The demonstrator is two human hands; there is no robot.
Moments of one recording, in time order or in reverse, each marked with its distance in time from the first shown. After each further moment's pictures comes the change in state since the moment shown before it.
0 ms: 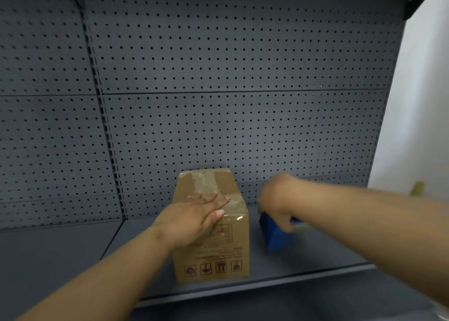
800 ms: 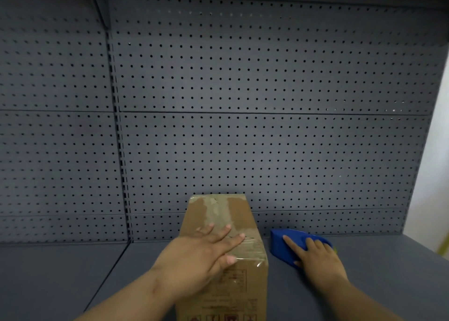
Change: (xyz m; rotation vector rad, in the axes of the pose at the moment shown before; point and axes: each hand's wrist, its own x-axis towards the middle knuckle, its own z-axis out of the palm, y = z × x) left_hand 0.001 -0.006 -0.001 0.008 0.091 0.081; right_hand 0.145 -0.027 0.159 0.698 0.491 0.322
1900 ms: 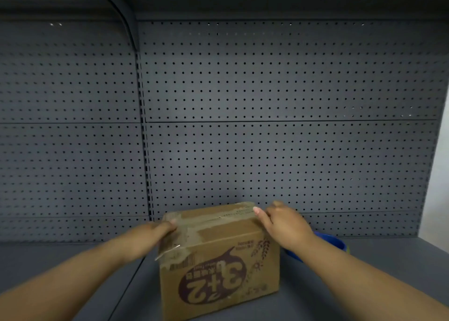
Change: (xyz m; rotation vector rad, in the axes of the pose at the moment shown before) left_hand -0.068 -0.098 -0.031 -0.594 -0.072 -0.547; right_hand -0.011 -0.096 -0.139 0.494 0.167 -0.155
